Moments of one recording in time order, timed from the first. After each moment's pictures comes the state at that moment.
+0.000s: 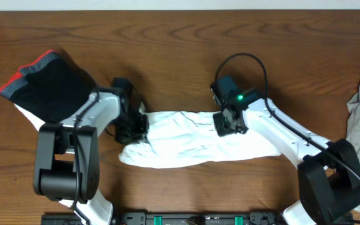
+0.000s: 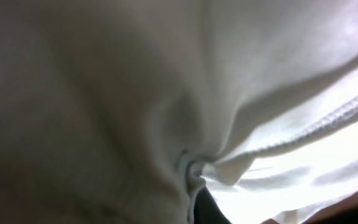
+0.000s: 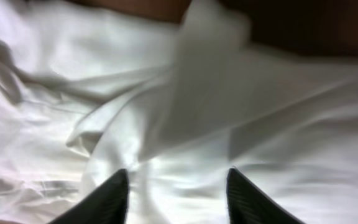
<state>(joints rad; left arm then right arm) -0.10 1.82 1.05 -0.96 0.34 -0.22 0.52 1.72 1.17 -0.88 0.03 0.30</state>
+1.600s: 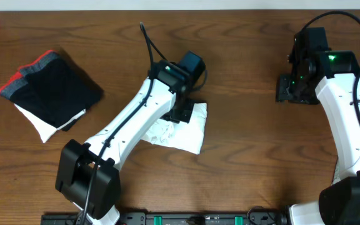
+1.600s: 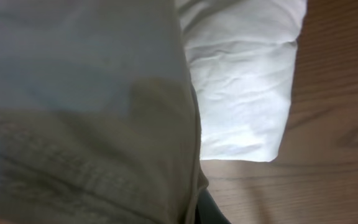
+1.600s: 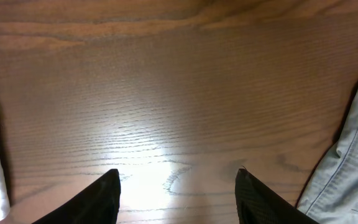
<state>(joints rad) -0.61 1.81 1.57 -1.28 -0.04 -0.33 0.06 1.63 1.51 -1.25 0.10 0.19</state>
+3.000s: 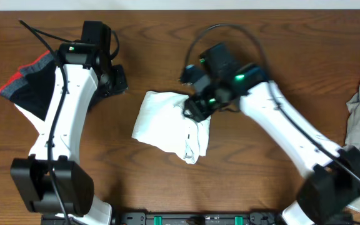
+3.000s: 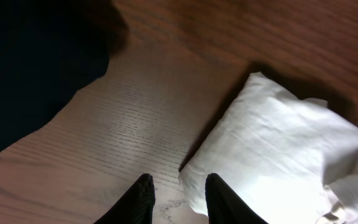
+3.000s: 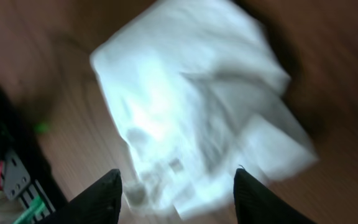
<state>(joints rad) -0.07 1.72 1.57 -1.22 -0.01 -0.34 0.59 1.77 1.50 -0.93 -0.41 -0.09</state>
